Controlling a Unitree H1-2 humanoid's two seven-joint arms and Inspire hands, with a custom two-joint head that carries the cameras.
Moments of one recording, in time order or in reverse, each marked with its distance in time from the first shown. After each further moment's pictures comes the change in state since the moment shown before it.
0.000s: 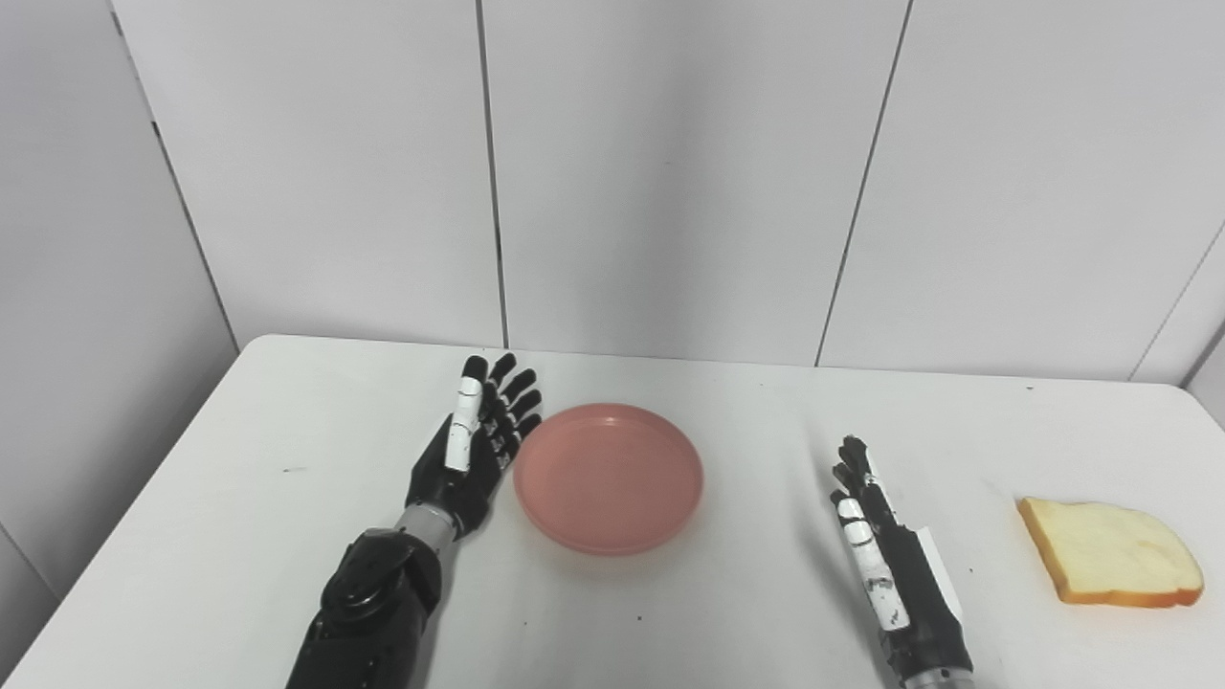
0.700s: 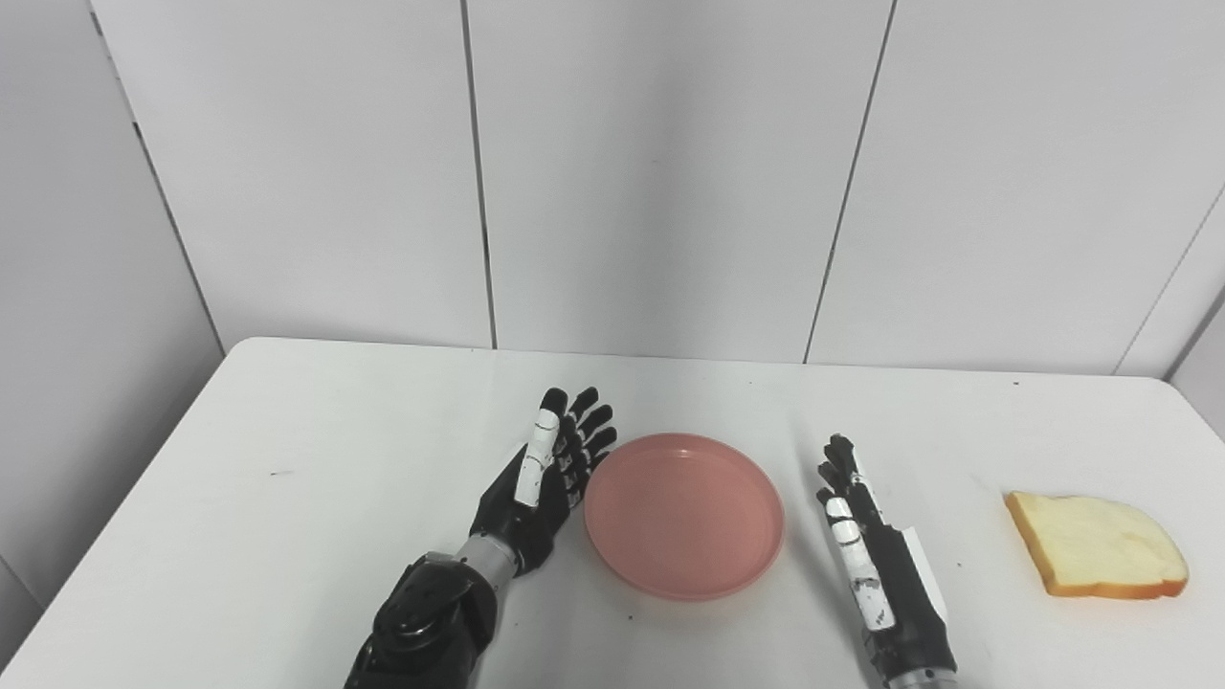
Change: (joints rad) left arm 0.048 -0.069 -0.099 -0.061 0.035 0.052 -0.033; right arm 0.019 0.019 0.001 -0.029 0.008 0.009 -0.001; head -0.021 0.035
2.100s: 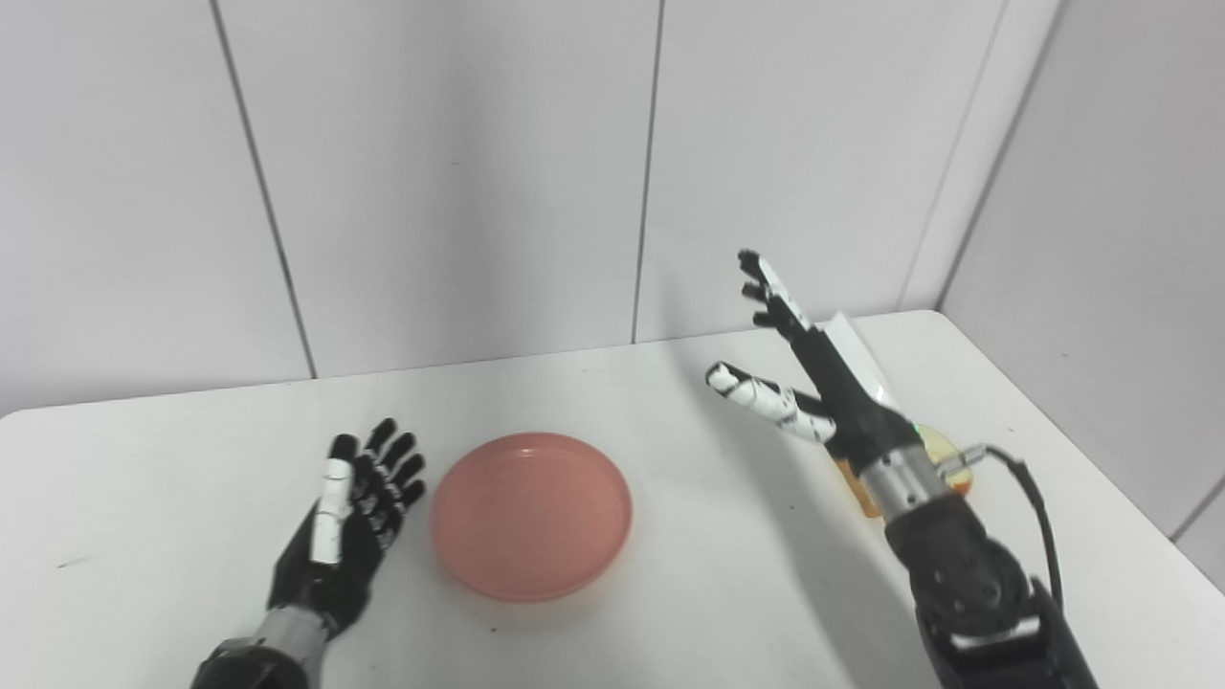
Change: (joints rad) left arm 0.041 0.042 0.062 -0.018 -0.028 -0.020 -0.049; right arm -0.200 -0.377 -0.059 -0.415 -0.291 0.419 0.134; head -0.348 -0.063
